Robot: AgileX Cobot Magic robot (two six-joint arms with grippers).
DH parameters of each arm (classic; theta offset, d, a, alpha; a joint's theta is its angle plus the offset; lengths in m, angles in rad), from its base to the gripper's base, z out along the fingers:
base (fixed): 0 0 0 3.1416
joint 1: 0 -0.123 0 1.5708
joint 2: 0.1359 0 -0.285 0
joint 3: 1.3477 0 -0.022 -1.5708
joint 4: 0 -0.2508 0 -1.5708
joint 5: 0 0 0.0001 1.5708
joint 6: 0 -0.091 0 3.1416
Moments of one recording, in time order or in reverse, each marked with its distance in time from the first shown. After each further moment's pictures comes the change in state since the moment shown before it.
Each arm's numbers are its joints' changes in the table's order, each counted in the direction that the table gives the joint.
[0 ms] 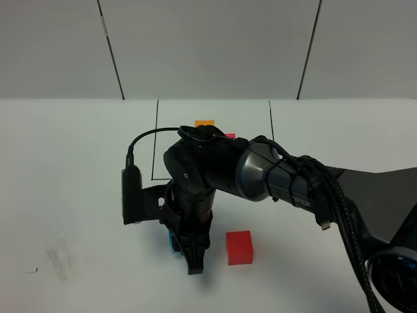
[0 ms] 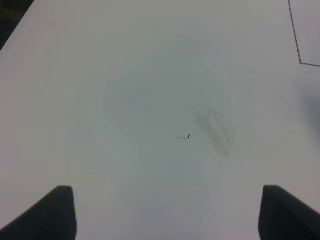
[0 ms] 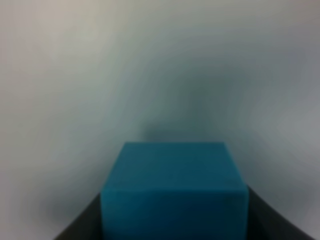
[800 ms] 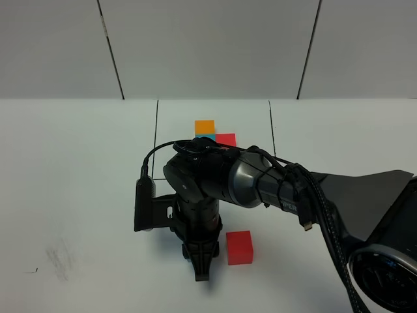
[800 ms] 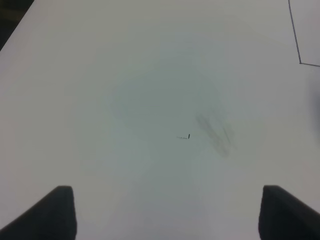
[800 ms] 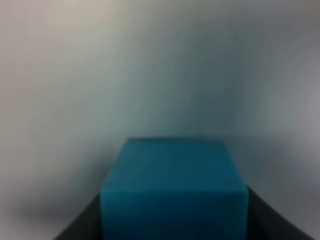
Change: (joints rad) left arm 0.000 0.000 0.000 0.000 0.000 0.000; right arm 0.000 0.054 0.000 0.069 -0.047 -0.117
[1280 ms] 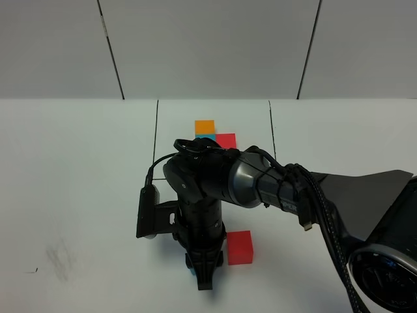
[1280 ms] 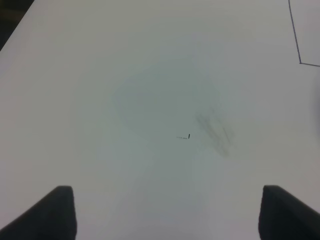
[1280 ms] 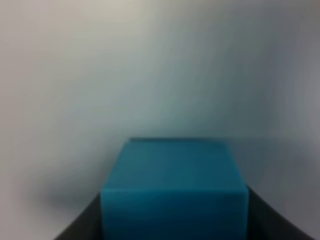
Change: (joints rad) left arm 0.000 0.000 0.000 0.000 0.000 0.000; right arm 0.000 0.000 0.000 -0.057 -0.089 0.009
